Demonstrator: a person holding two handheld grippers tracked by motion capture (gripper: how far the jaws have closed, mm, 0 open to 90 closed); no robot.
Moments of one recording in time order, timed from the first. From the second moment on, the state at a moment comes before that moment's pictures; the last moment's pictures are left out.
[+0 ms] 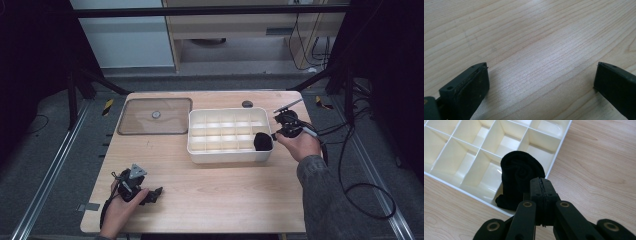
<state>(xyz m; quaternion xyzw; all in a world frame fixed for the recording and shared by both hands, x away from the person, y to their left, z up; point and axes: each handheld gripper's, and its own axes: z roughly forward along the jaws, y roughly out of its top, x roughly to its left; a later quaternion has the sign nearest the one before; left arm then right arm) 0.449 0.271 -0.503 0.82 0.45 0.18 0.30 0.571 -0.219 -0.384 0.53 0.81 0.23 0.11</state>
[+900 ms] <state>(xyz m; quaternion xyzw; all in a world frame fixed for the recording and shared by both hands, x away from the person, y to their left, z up) 0.448 0.271 -0.504 0.82 0.45 0.18 0.30 0.557 -0.250 -0.387 0.56 0.77 0.27 0.13</state>
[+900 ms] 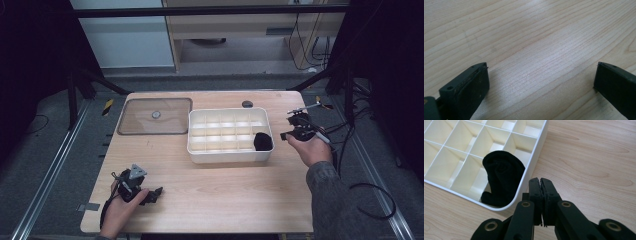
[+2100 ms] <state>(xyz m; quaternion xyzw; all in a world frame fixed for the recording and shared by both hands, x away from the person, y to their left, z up) 0.447 0.269 -0.504 0.83 0.44 0.18 0.31 0.490 -0.270 -0.432 0.55 0.75 0.32 0.20</state>
